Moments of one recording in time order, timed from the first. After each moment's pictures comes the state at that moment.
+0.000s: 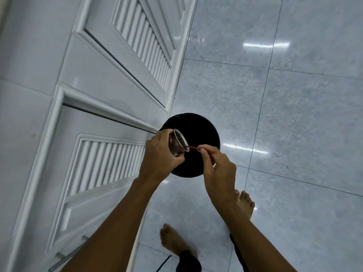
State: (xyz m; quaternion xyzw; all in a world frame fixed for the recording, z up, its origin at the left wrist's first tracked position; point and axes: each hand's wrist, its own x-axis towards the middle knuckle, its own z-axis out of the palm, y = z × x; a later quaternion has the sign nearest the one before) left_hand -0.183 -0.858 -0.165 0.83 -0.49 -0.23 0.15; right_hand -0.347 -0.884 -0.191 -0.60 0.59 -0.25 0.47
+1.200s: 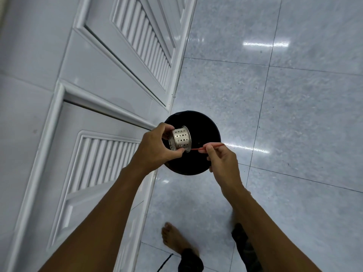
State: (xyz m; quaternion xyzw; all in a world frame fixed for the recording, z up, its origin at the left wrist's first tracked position) left_hand -0.148 -0.856 -0.169 0.79 -0.48 -0.32 0.18; right_hand -0.355 -0.899 -0.209 -0.44 0.59 -0.21 0.64
